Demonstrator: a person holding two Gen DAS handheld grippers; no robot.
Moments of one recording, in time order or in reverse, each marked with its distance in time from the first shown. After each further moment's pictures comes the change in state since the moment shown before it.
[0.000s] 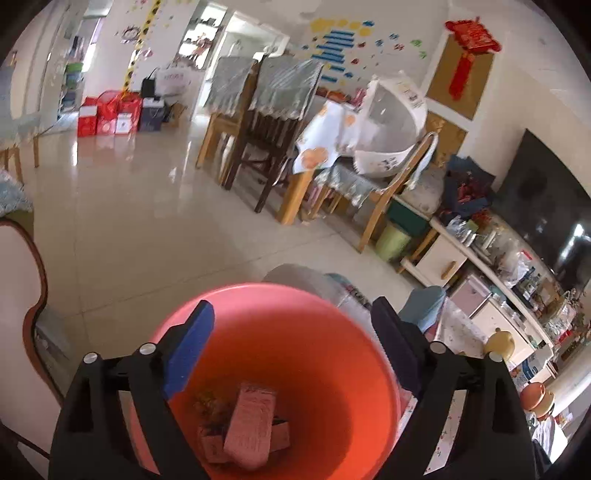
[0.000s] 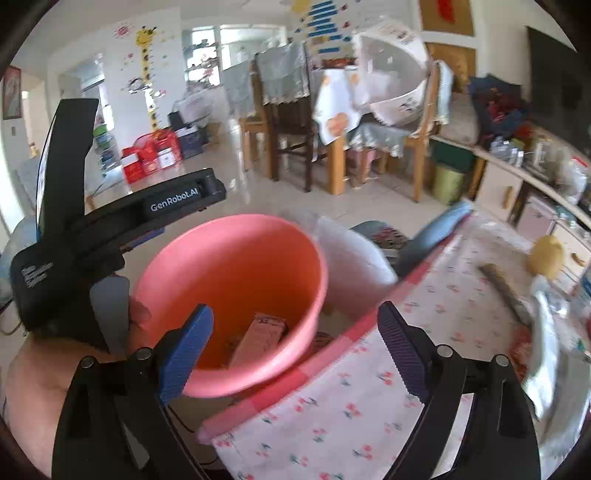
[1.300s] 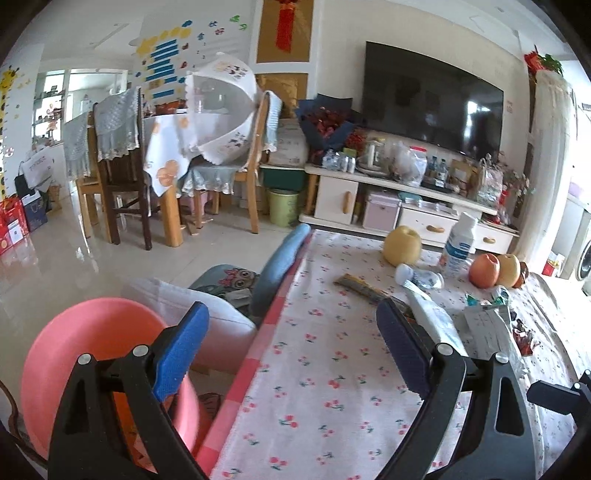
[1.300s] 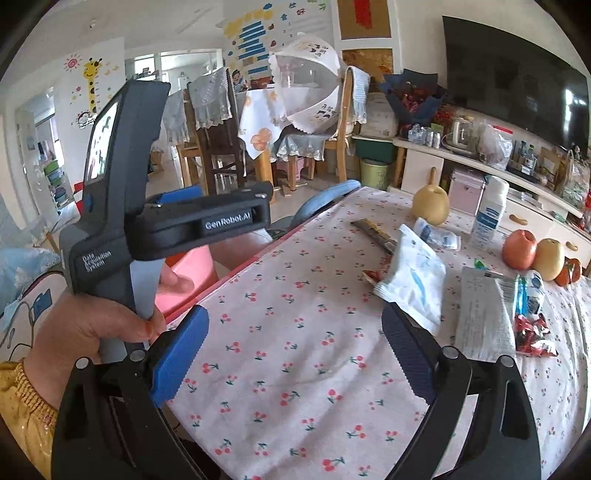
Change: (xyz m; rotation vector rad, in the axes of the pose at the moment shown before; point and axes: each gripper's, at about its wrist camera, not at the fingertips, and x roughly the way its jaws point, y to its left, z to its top) left arm -0.025 -0.168 -0.083 0.514 0.047 -0.316; right arm -0.114 -0.094 -0.083 0.144 -0.065 -0.173
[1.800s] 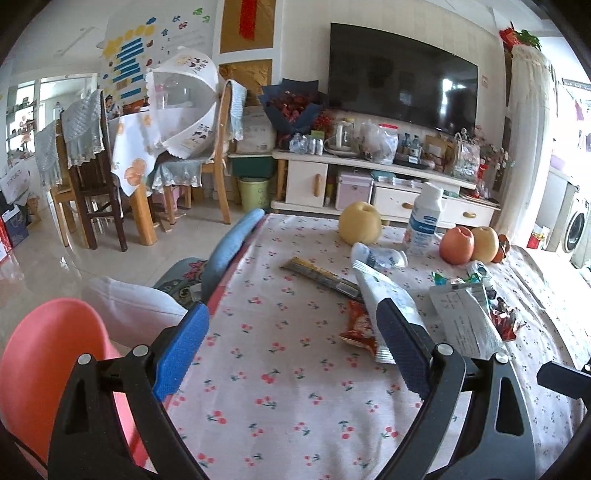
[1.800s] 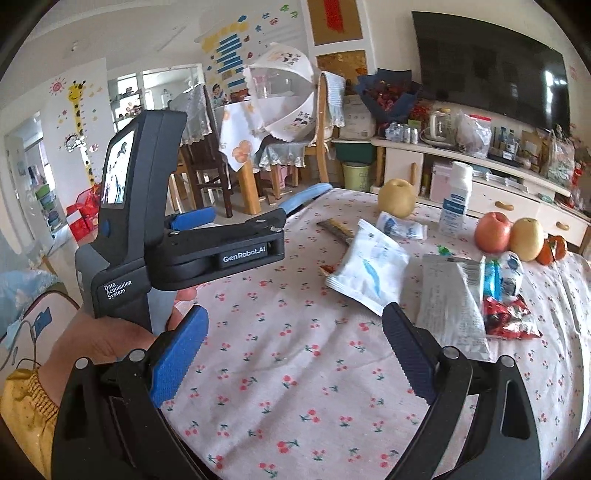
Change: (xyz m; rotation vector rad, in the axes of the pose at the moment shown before) left arm 0.017 -0.063 -0.008 0.077 0.057 -0.070; right arm -0.027 -0.050 -0.014 0.090 -0.031 -0.022
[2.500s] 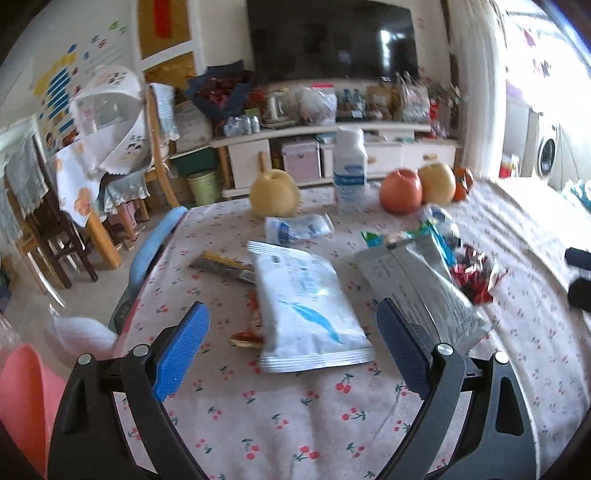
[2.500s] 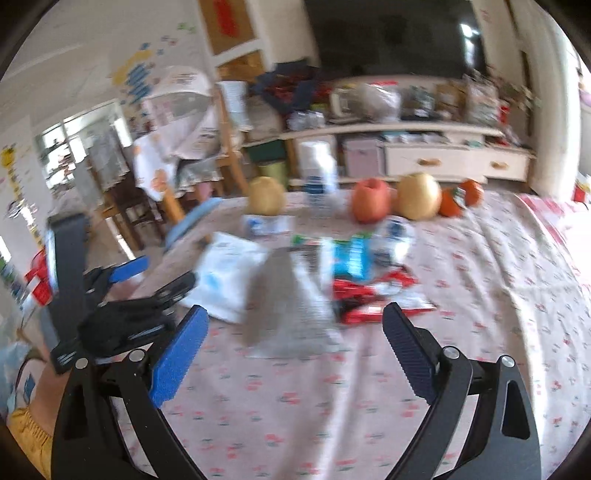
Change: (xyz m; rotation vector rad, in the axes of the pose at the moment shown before) left arm 0.040 -0.105 -0.010 0.269 0.101 -0.080; right arm -0.037 -0.161 -0.009 0.284 0.031 -0.230
